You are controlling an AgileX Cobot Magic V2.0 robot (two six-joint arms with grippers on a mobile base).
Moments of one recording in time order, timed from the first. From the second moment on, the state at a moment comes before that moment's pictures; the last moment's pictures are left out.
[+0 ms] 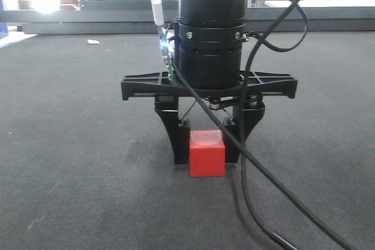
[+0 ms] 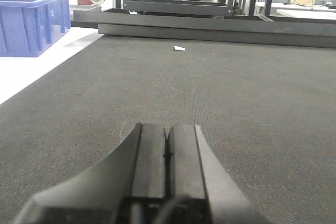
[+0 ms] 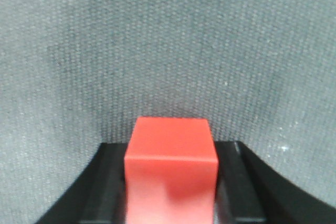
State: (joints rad) left arm -0.04 -0.02 0.03 -0.02 0.02 -0.02; right arm 0.74 1.90 -1.42 0.01 1.06 0.78
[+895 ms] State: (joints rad) left arm -0.04 -0.02 0.03 -0.02 0.02 -0.02; right arm 0.46 1.31 -1.08 -0.04 0.99 0.35
